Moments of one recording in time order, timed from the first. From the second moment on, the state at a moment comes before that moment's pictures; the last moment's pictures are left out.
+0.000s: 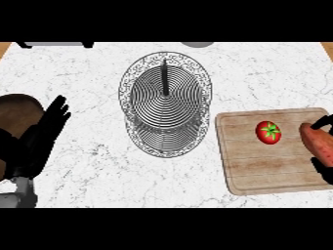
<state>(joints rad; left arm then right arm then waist) -0.05 0.30 -0.02 -1.57 0.19 0.02 0.20 0.03 -0.67 0.03 -1.71 0.65 -0.05 0.07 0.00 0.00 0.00</state>
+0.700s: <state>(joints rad) -0.05 0.30 0.02 -1.58 0.20 -0.01 0.21 -0.09 -0.65 -0.11 -2.11 0.23 0.14 0.18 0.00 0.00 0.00</state>
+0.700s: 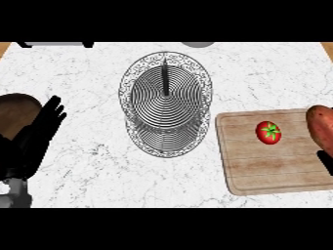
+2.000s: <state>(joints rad) -0.06 0.25 0.03 -1.59 0.14 -0.03 0.23 -0.81 -0.15 0.37 -1.78 0.57 0.16 0.84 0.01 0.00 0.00</state>
